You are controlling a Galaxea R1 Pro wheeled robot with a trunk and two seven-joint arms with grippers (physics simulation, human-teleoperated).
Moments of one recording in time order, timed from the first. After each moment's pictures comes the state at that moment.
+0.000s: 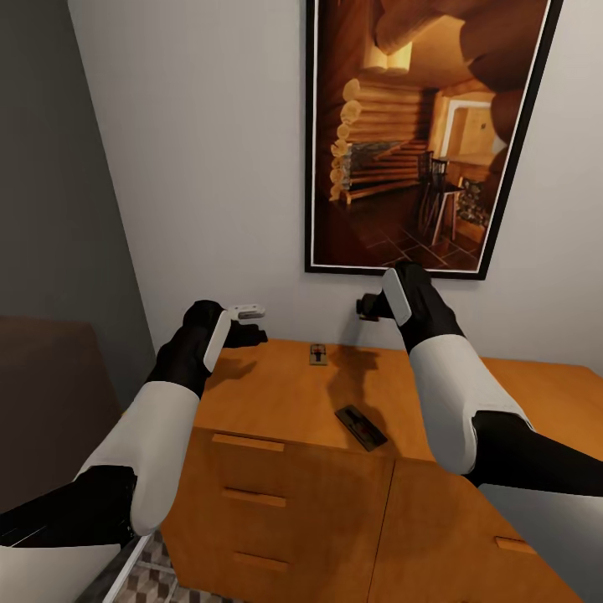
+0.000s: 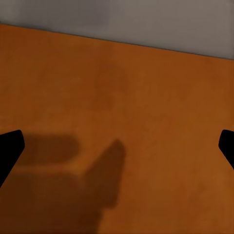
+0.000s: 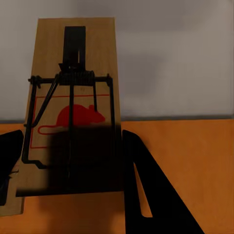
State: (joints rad) left arm -1.12 -0.17 0.06 -0.84 0.03 1.03 0.08; right arm -1.32 0.17 -0.16 -0.71 -0.13 1.05 -0.39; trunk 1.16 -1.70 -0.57
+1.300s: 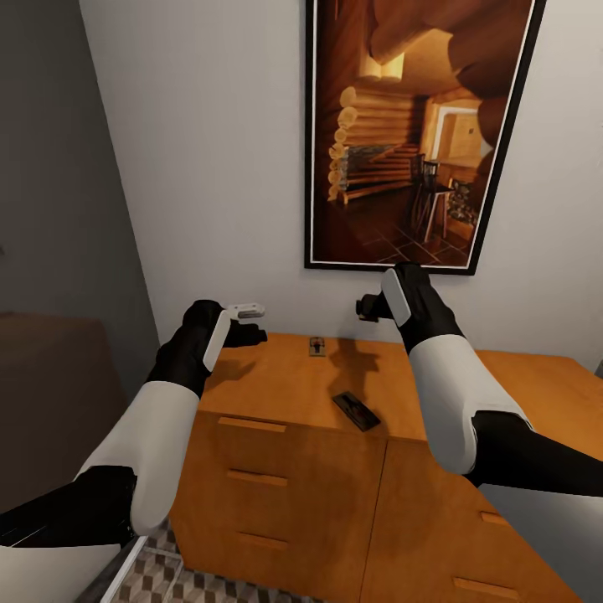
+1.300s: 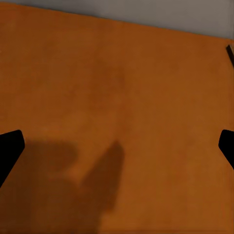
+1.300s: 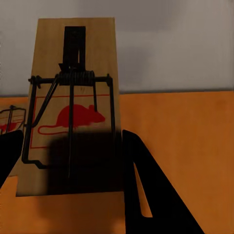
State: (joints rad) left arm -1.12 -0.17 0.06 -0.84 0.04 1.03 0.08; right arm -1.32 0.17 -0.16 -0.70 -0.13 1.05 -0.39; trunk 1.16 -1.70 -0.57
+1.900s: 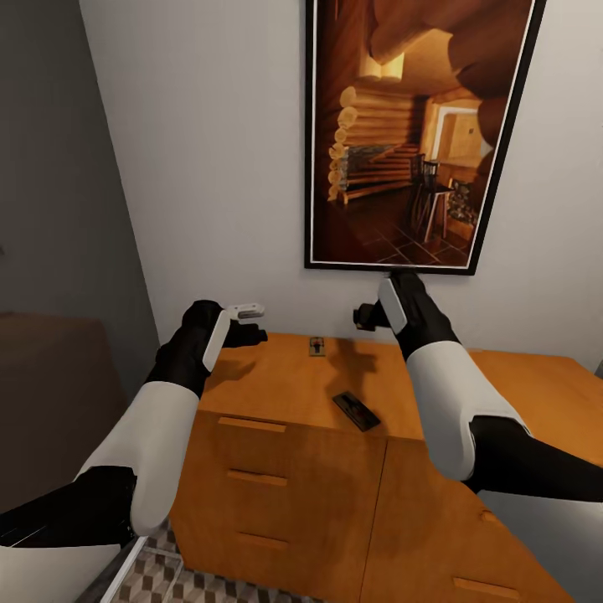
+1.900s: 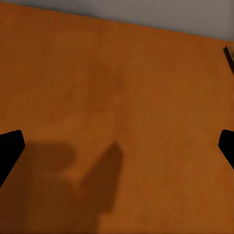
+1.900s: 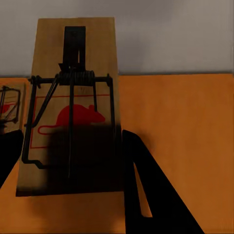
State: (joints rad) left arm -1.12 -0.17 0.06 -0.85 0.04 1.03 0.07; right arm -1.30 0.17 -0.16 -0.68 -0.13 1.05 -0.38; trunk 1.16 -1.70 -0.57
